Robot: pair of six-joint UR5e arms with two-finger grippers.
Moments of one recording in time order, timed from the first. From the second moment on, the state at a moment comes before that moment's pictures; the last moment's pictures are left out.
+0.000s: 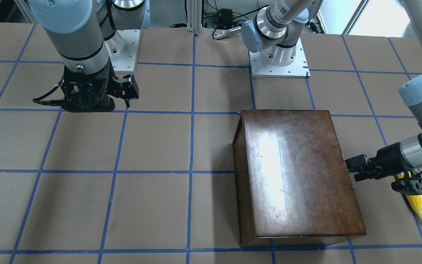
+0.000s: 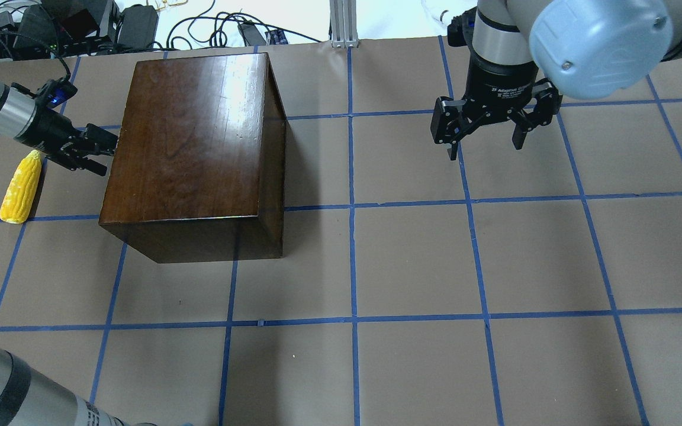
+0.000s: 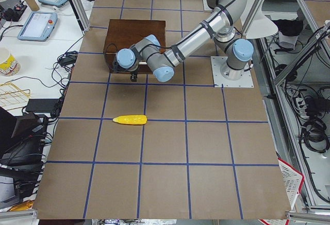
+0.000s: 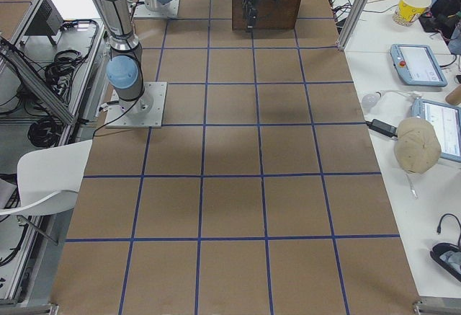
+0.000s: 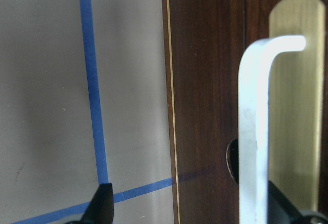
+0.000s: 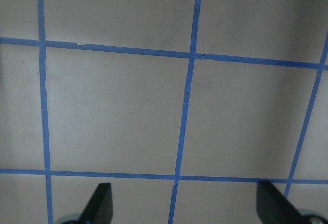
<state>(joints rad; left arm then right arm) -1.04 -2.02 -1.59 -1.37 1.17 0.62 1.69 -1.44 1.50 -1.50 -1.64 0.03</state>
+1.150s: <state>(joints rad) -1.03 -2.03 -1.58 -1.33 1.18 0.62 1.69 -1.44 1.50 -1.50 -1.64 0.03</state>
